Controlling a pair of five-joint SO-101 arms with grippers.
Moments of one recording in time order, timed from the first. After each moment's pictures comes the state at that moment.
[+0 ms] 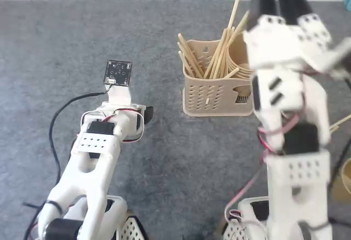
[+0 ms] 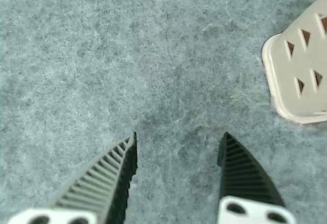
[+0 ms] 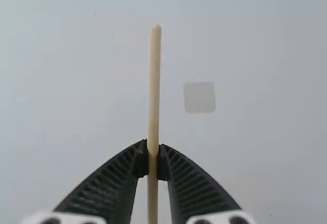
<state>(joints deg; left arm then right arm) -1.1 -29.1 62.2 35.3 3.9 -10.5 -42.0 19.5 12.1 -12.1</state>
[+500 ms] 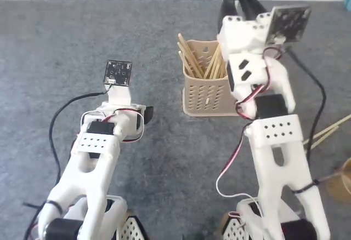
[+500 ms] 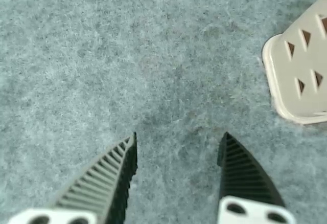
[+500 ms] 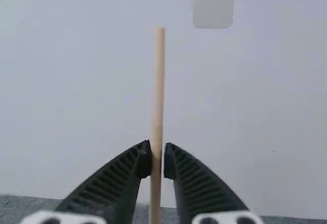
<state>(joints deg) -1.1 -29.1 62.2 35.3 3.9 -13.5 -29.0 28.9 2.3 -7.3</state>
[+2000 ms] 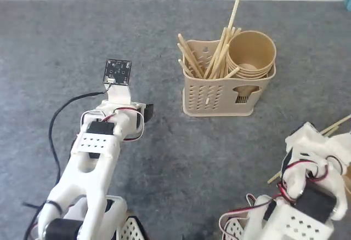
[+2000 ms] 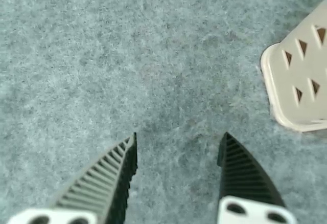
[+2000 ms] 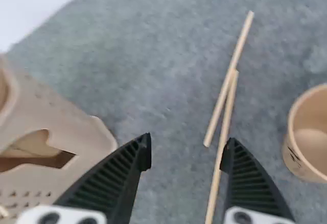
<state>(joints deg) -1.1 -29.1 62.2 33.5 3.9 25.8 -75.7 49.8 75.3 -20.8</state>
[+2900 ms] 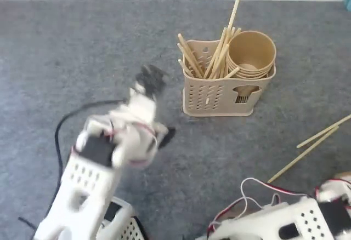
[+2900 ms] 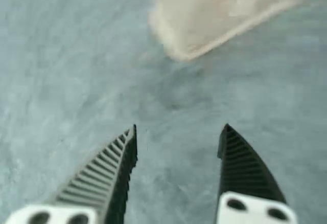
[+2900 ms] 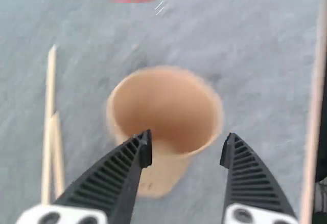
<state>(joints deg) 16.4 -52.0 47.6 73.6 -4.1 69.4 -75.1 67.7 51.9 -5.7</state>
